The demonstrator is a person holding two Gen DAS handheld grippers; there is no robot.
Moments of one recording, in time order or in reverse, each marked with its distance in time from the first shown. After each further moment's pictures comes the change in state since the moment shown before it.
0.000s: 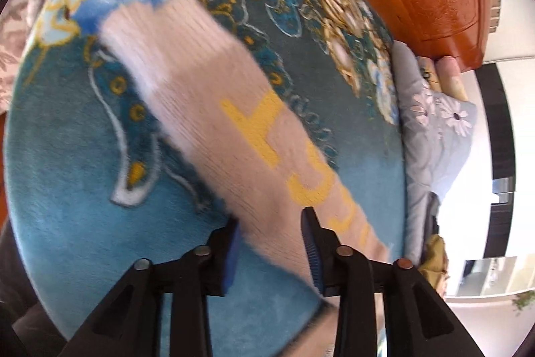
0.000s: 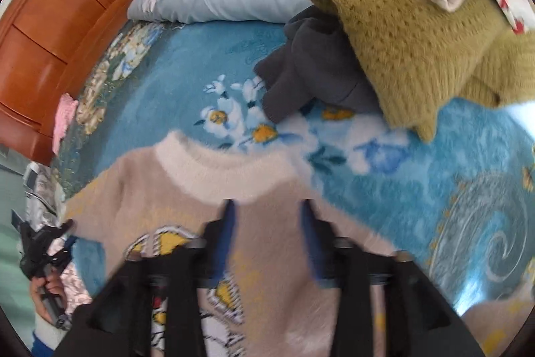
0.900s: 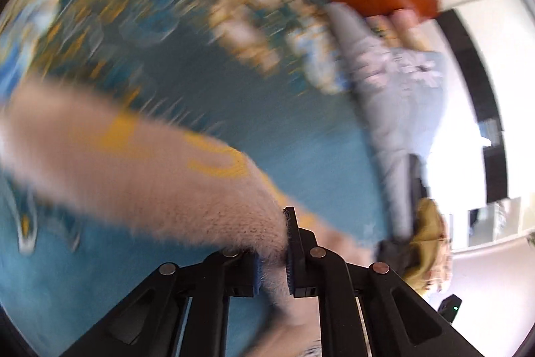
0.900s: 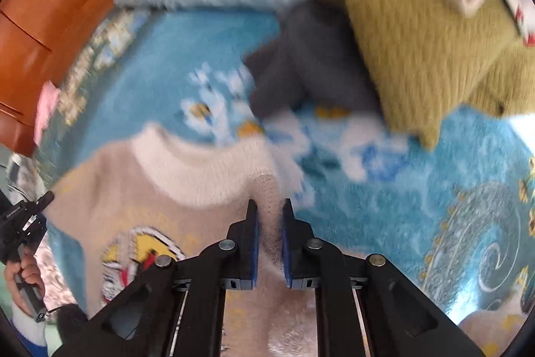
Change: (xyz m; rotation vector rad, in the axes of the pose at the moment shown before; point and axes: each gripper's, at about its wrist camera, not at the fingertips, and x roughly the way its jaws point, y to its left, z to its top) left arm 0.020 -0.110 -0.003 0.282 0.012 -0.083; right arm 0.004 0.008 0.014 -0.008 0.014 -0.035
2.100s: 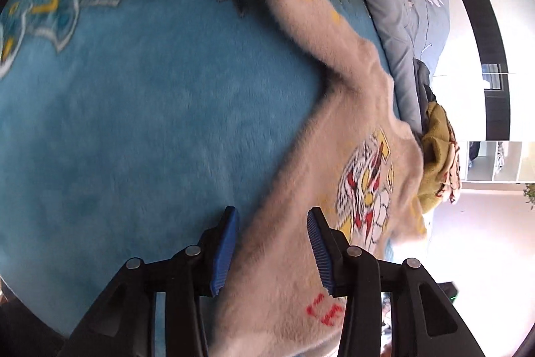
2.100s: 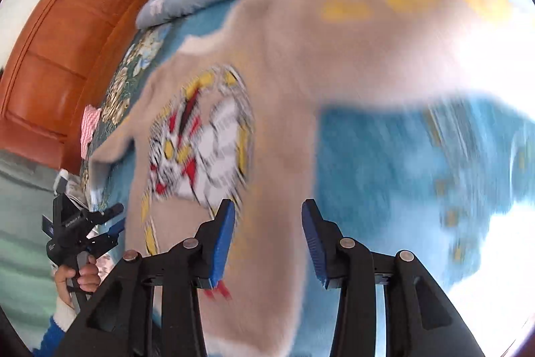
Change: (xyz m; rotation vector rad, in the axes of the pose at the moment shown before) left arm 0.021 0.034 -0.105 0.015 0.400 0.040; right arm -0.031 -0.020 -0.160 0.265 -0.018 0.189
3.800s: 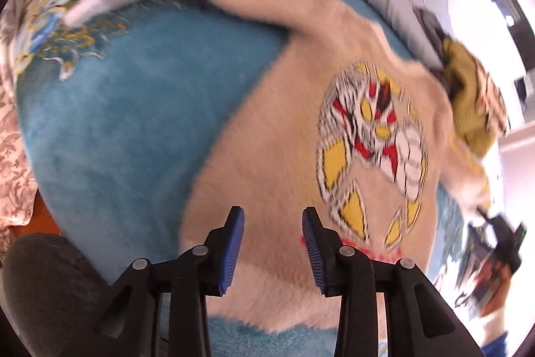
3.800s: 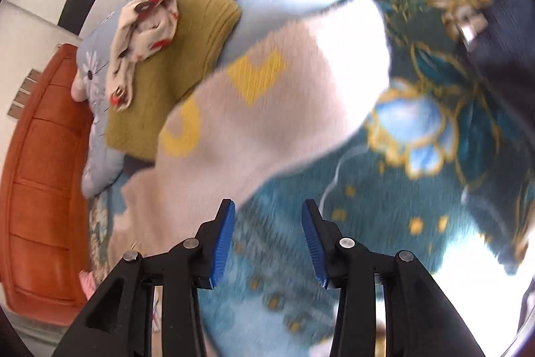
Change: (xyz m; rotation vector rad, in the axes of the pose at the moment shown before) left arm -0.029 -0.055 -0.096 0.249 -0.096 0.345; right arm -0.091 -0.154 0.042 0.486 -0.418 -0.097
